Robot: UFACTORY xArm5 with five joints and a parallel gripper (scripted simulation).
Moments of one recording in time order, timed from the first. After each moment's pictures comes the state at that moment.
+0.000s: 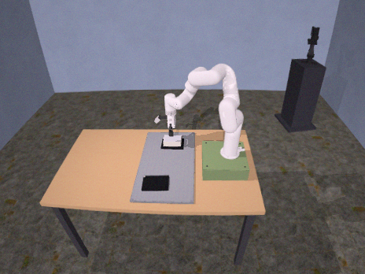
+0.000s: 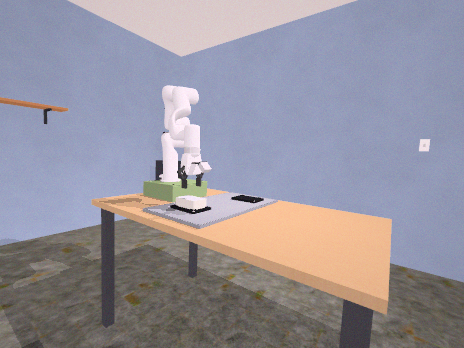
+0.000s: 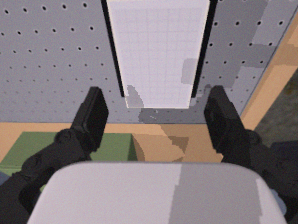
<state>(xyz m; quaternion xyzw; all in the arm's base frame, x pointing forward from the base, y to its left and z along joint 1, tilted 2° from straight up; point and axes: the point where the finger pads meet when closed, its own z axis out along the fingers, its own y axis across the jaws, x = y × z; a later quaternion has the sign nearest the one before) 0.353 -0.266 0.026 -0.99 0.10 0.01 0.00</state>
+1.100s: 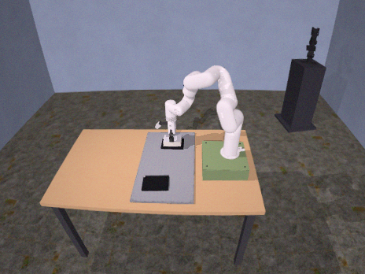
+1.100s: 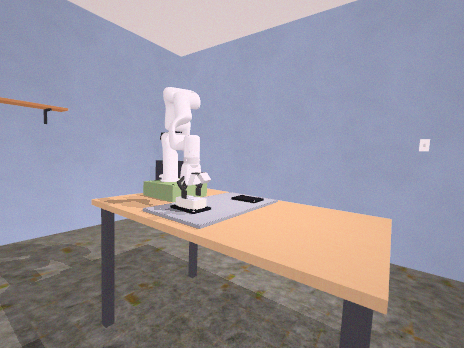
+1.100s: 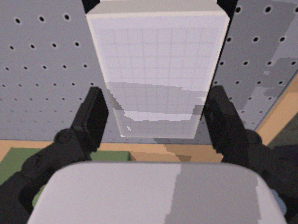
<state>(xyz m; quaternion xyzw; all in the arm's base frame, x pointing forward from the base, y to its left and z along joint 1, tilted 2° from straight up) 0.351 -0.266 -0.022 -0.99 0.10 0.01 0.00</state>
